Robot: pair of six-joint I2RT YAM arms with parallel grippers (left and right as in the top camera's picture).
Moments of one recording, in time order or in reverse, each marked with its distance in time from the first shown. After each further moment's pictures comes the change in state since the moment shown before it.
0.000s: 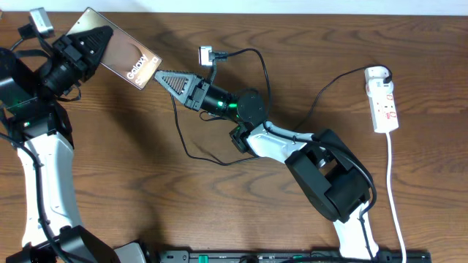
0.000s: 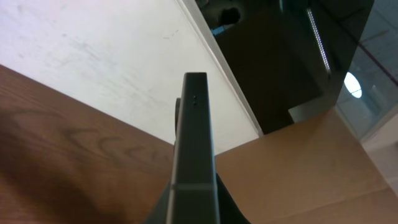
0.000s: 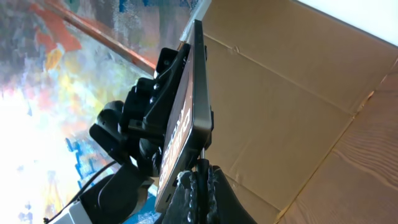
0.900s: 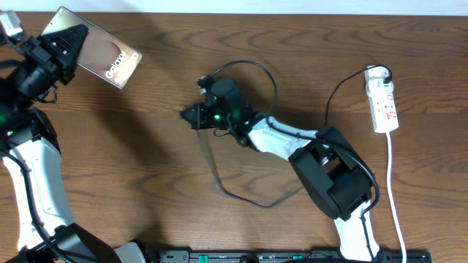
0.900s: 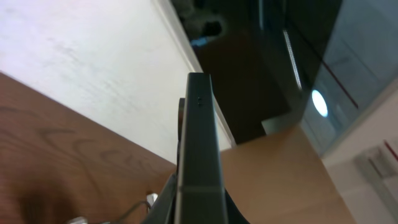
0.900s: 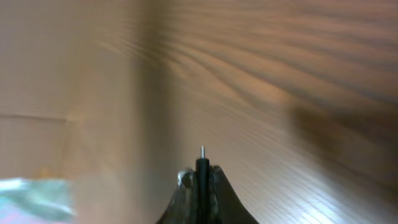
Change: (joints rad) left arm 0.120 0.000 -0.008 0.235 0.103 -0.310; right arm -0.039 -0.001 0.043 -1.180 0.037 -0.640
